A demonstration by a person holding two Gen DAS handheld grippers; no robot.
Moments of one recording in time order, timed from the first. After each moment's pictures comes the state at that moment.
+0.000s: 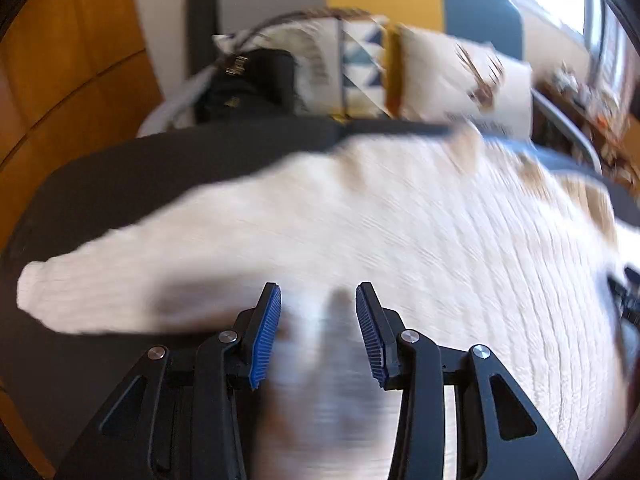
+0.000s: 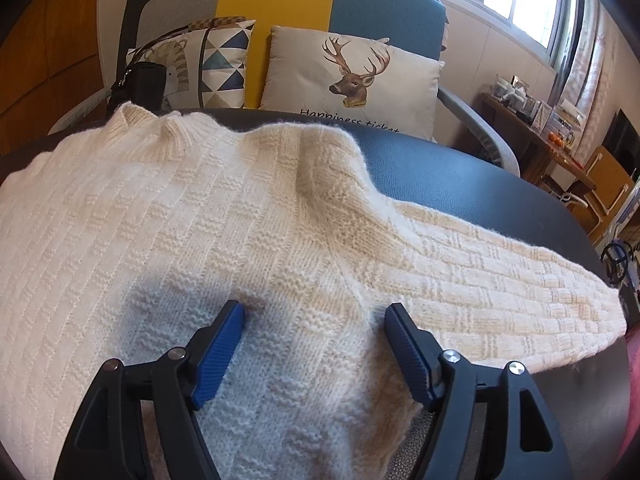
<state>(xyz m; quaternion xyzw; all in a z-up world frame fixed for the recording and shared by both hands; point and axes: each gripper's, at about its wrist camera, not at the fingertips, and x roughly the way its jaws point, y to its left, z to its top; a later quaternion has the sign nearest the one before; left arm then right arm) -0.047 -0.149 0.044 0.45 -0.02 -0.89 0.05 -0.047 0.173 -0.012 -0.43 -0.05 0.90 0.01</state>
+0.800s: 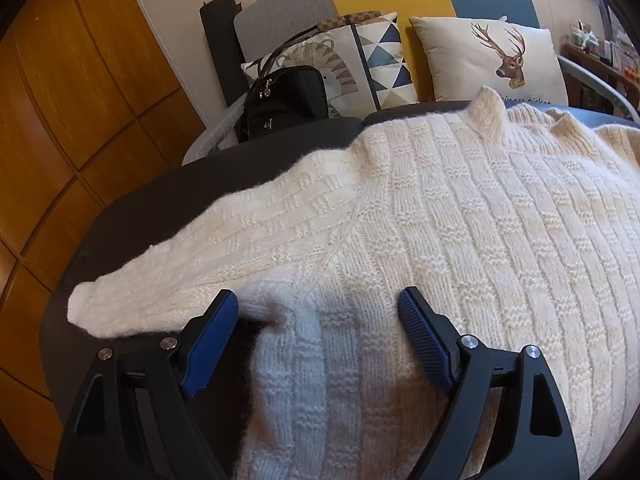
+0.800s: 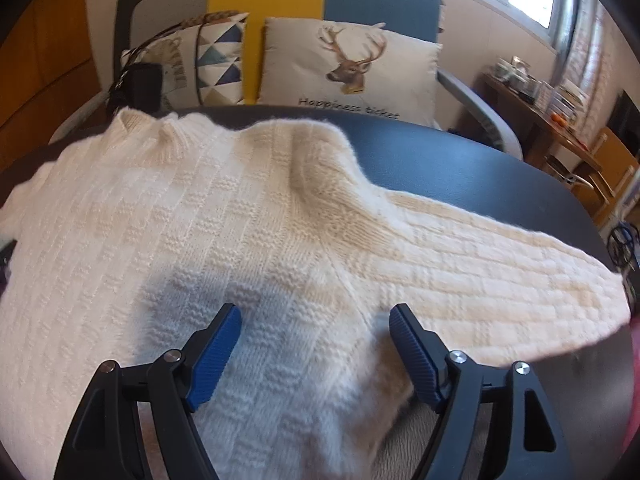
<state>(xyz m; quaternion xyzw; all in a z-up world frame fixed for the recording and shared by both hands) -0.040 -0.122 0.012 0.40 -0.12 -0.89 0.15 -0.039 0.183 0.008 -0.45 -0.01 0.89 0.01</state>
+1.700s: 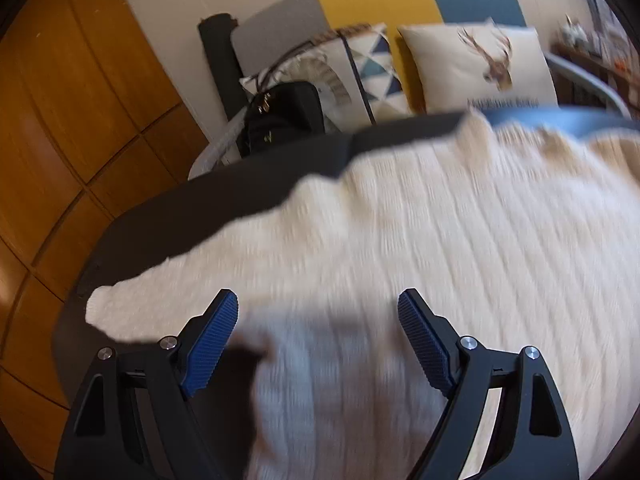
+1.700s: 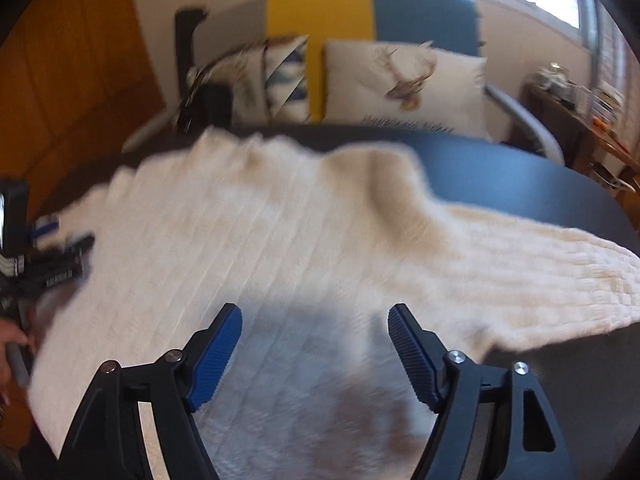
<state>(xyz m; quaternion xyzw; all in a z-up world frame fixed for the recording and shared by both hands) -0.025 -0.107 0.033 0.38 -0.13 -0.90 0.15 0.006 0.206 0.034 -0.40 0.04 0.91 -0.08</state>
